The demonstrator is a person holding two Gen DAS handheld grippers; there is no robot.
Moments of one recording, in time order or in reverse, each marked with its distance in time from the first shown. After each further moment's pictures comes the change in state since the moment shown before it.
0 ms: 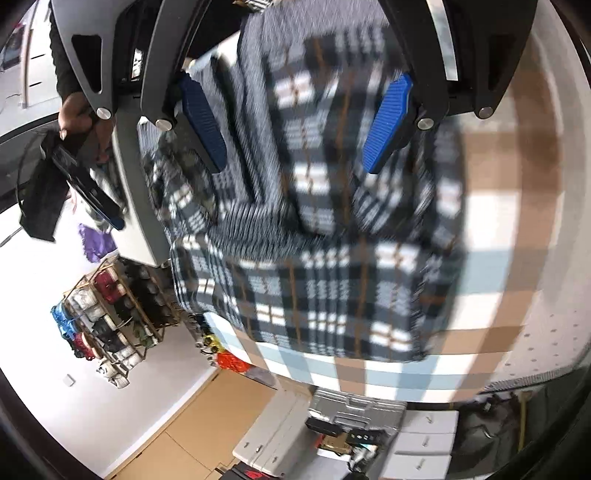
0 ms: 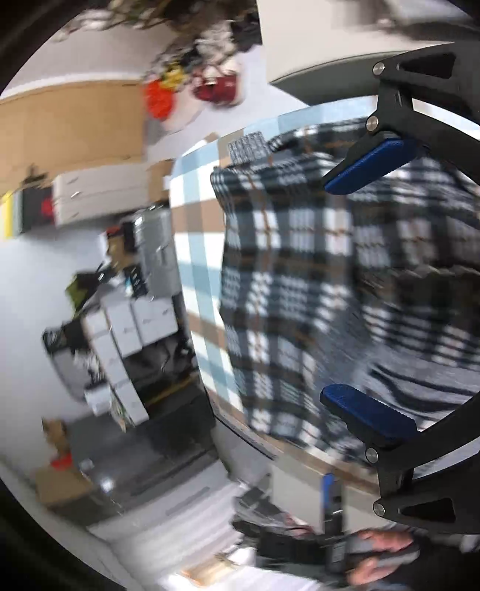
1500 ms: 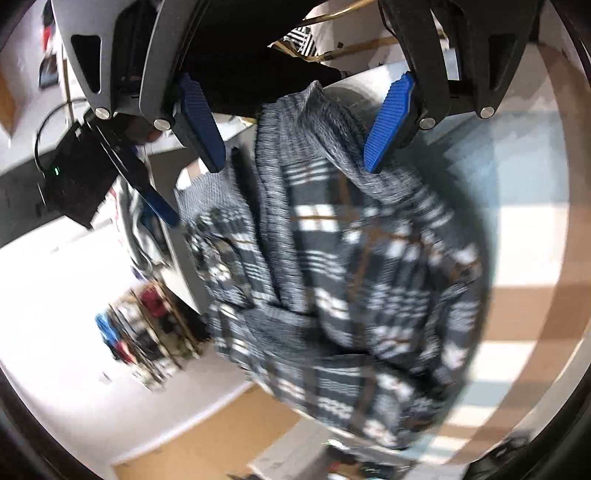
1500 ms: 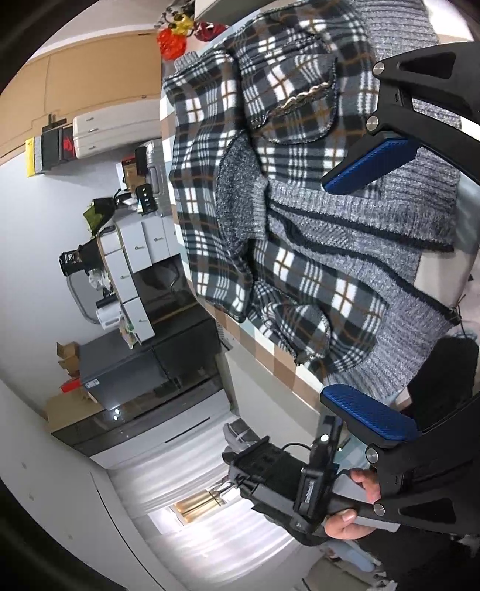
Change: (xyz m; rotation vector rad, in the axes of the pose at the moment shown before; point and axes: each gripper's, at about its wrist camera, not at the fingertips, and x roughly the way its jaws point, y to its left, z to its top) left arm 0.017 0.012 -0.083 -0.023 0.068 -0.267; right arm -0.026 0.114 -0.125 -0.029 -0.080 0.251
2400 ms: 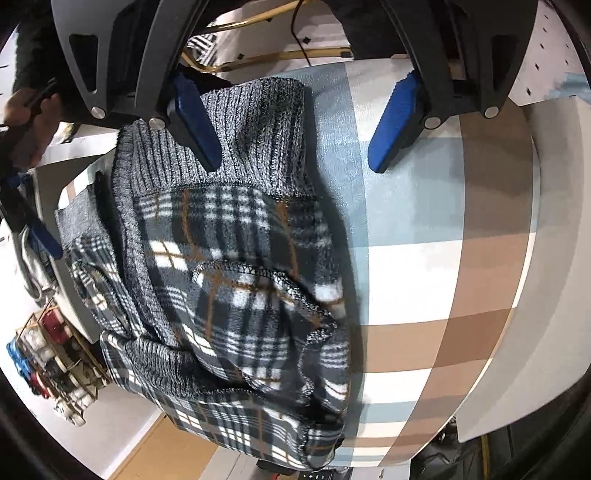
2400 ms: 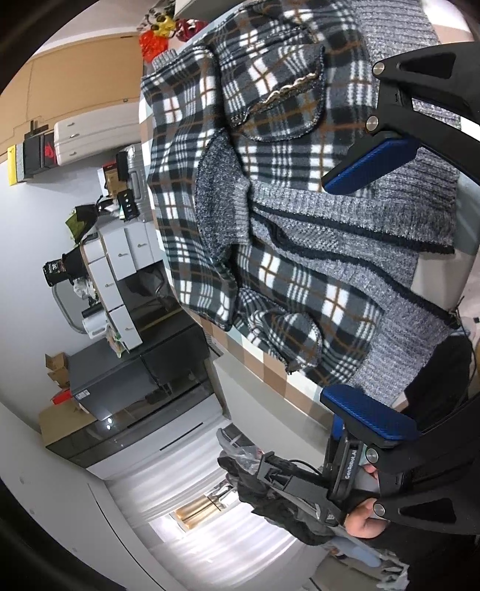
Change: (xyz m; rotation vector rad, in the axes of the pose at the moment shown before) left arm 0.012 0.032 -0.025 -0.001 0.038 0.485; right arm 0.018 -0.008 -0.002 0.041 0.064 0.001
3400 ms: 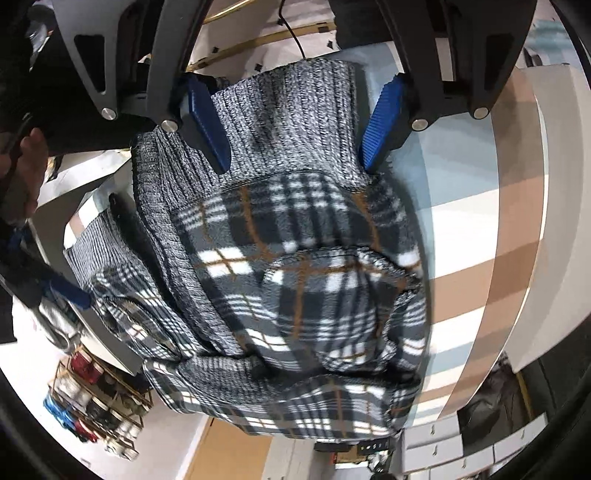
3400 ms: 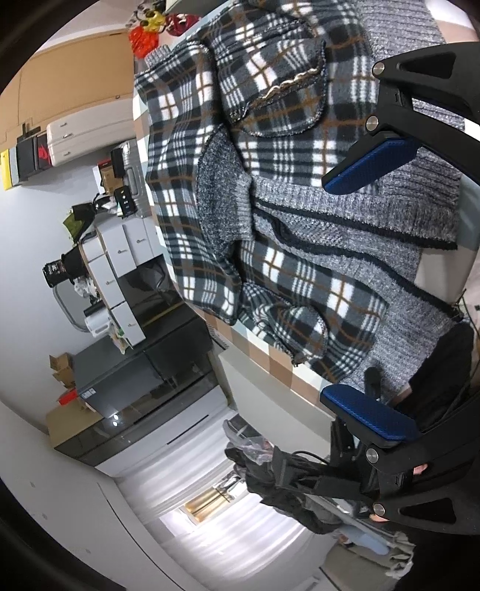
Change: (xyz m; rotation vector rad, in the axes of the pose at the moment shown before) left arm 0.001 -0.054 -0.005 0.224 -0.091 0.018; right arm -0.006 -0.009 0.006 0.046 -0.013 0.045
